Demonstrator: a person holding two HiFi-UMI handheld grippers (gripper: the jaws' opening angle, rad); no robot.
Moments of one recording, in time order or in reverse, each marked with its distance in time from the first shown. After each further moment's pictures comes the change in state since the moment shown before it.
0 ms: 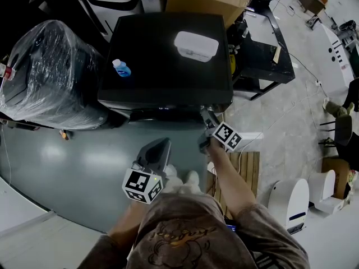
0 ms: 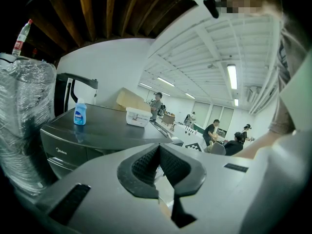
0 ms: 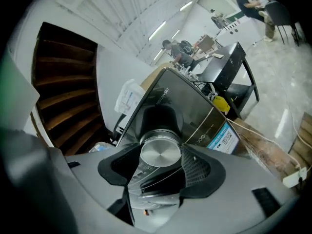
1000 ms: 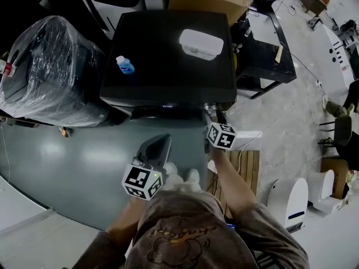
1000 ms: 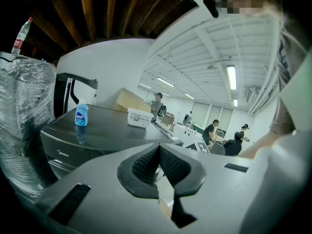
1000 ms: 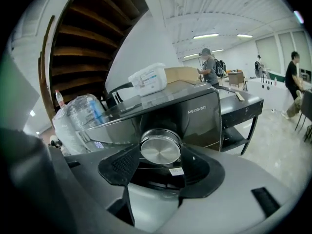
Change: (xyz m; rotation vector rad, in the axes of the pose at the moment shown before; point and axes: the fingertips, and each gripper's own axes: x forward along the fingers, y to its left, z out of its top) left arm -0.002 0.014 0.004 0.001 -0.004 -0.013; right arm 0.000 0.003 -0.007 -0.596 0.094 -0.195
